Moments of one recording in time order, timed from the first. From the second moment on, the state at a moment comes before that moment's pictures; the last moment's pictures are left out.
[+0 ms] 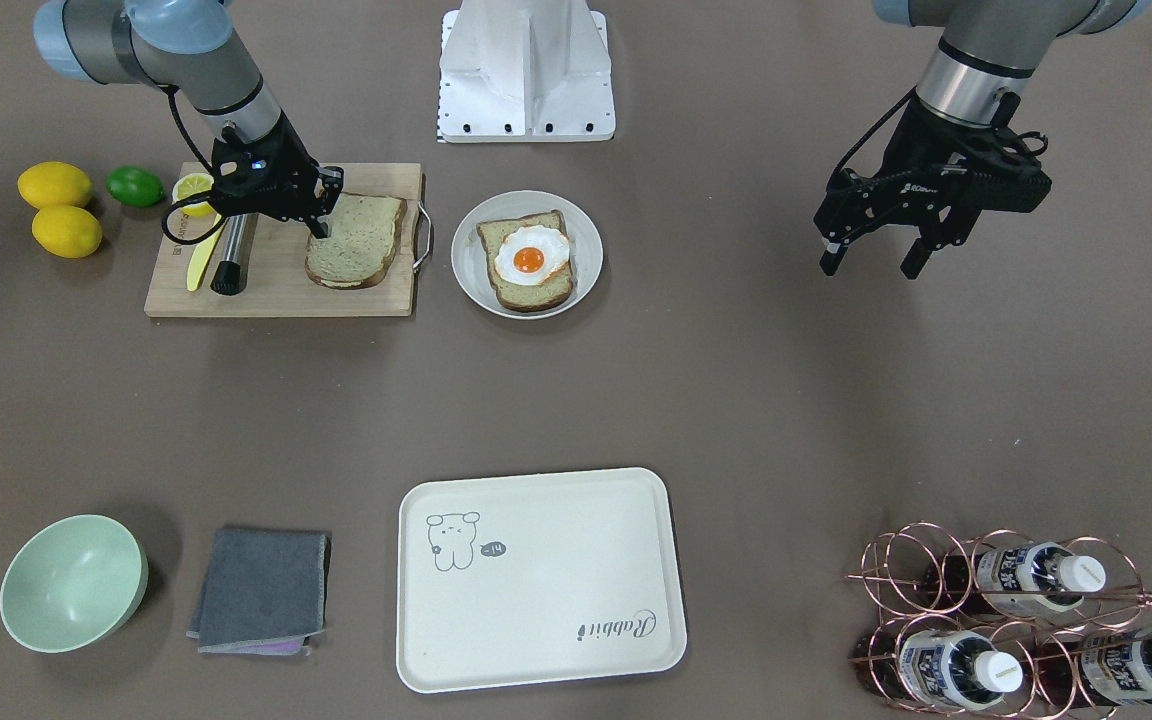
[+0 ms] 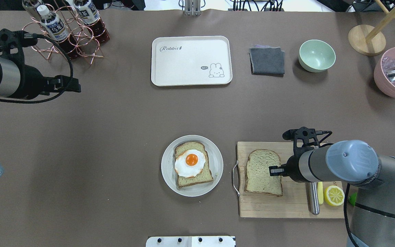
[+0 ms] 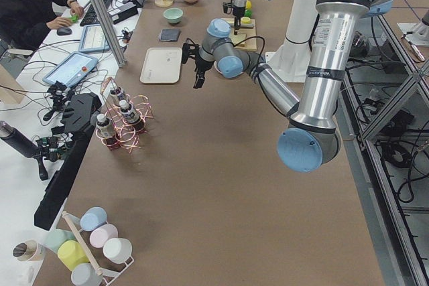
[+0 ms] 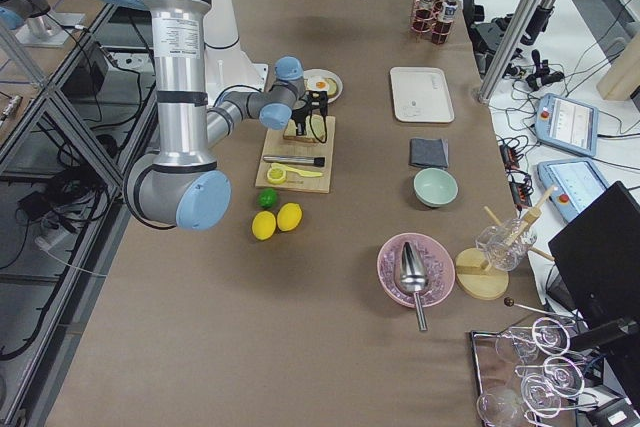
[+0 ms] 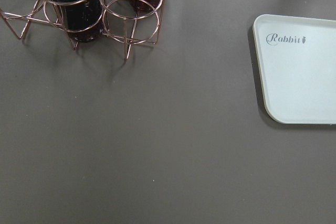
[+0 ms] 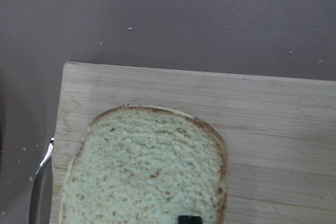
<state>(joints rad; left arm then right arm) -0.83 -1.74 -2.09 -1.84 -1.89 -1.11 0.39 -1.53 2.01 -1.14 1.79 1.25</state>
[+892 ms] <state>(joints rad) -0.83 -1.77 -2.07 -1.84 -1.89 -1.11 0.46 -1.51 1.99 -1.13 1.89 1.25</state>
